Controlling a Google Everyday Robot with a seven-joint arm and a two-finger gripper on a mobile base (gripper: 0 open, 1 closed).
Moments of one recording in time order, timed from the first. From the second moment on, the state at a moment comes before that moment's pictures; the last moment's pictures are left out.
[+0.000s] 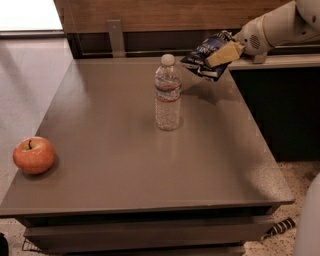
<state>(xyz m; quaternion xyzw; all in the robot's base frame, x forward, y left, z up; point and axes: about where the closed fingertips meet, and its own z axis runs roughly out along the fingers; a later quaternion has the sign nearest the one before) 0.737 -0.196 0.928 -0.41 0.80 0.16 0.42</state>
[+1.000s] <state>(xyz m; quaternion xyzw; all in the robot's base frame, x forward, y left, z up) 0.643 -0.240 1.002 -0.37 0.79 0.09 0.49</state>
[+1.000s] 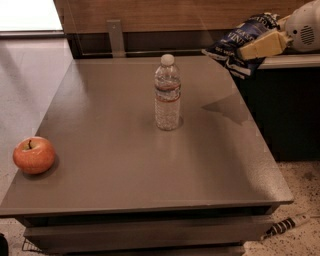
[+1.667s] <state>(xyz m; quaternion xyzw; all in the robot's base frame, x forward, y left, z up) 0.577 -0.231 1.017 -0.39 0.76 0.09 0.52</state>
